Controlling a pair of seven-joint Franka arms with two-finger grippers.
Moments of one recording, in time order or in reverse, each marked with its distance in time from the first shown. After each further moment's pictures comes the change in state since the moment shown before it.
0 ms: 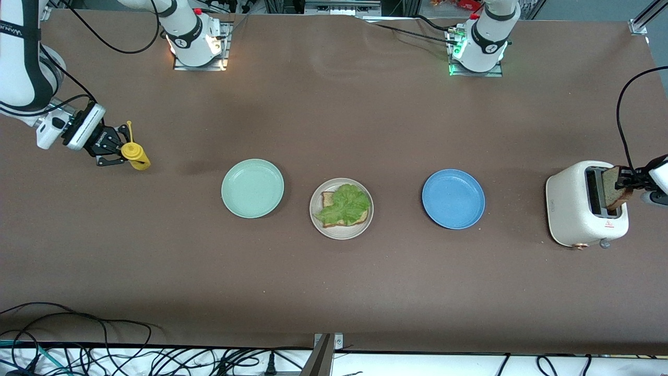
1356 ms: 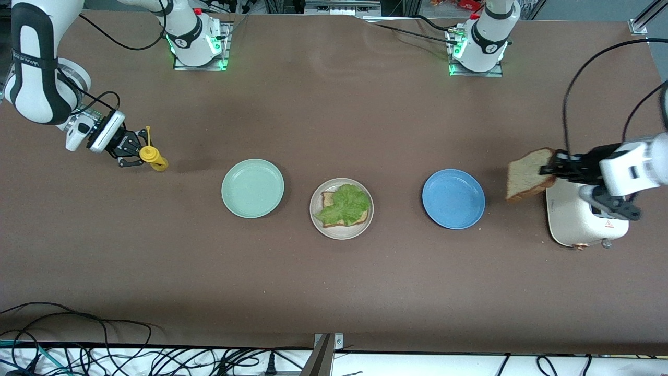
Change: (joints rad) left arm -0.293 0.030 -0.085 0.333 -0.390 -0.542 -0.253; right arm -0.272 0.105 0.274 -0.070 0.208 -0.033 -0.151
